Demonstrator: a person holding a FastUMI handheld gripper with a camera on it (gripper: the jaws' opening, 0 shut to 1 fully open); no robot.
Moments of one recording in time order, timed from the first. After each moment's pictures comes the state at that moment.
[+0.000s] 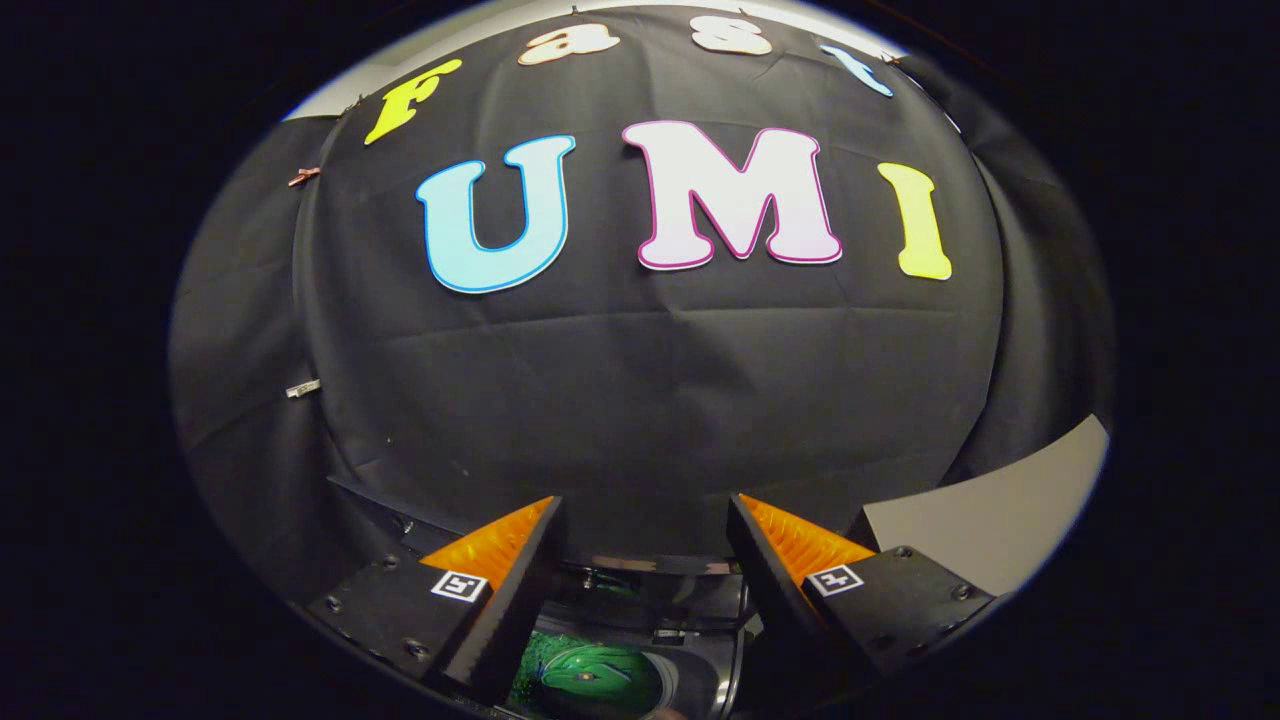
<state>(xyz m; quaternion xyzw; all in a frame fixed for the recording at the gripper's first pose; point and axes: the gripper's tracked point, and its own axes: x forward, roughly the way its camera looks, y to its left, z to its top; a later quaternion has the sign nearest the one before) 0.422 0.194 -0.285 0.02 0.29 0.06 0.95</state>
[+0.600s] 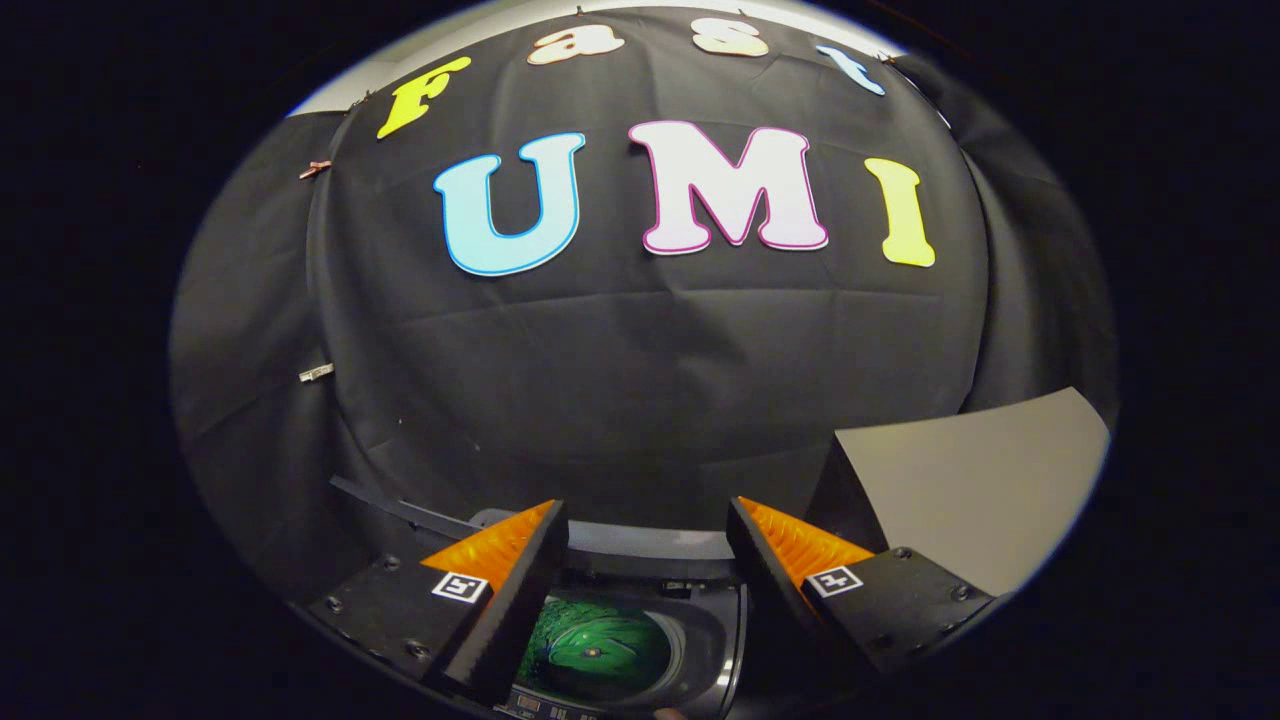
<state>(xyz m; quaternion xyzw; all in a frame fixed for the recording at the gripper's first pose) 0.353 0.195 -0.278 0.02 0.32 0.05 0.95</state>
